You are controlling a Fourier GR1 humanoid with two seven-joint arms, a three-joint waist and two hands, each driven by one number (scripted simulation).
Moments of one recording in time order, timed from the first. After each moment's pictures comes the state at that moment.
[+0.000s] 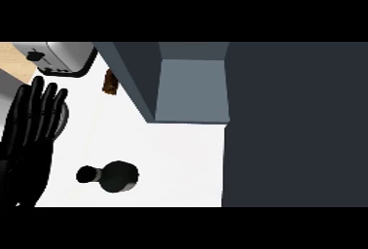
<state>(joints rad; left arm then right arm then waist) -0.01 0.12 -0.05 -2.10 0.03 -0.01 -0.01 0.01 -0.09 0.01 -2.10 0.01 -0.02 -0.01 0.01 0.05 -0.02</state>
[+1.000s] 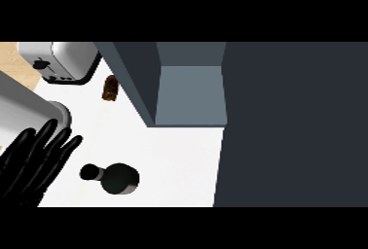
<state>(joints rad) 0.16 0.23 -0.08 -2.35 0.46 -0.19 0.30 0.20 -0.08 0.22 -2.45 -0.11 0.03 0.31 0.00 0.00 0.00</state>
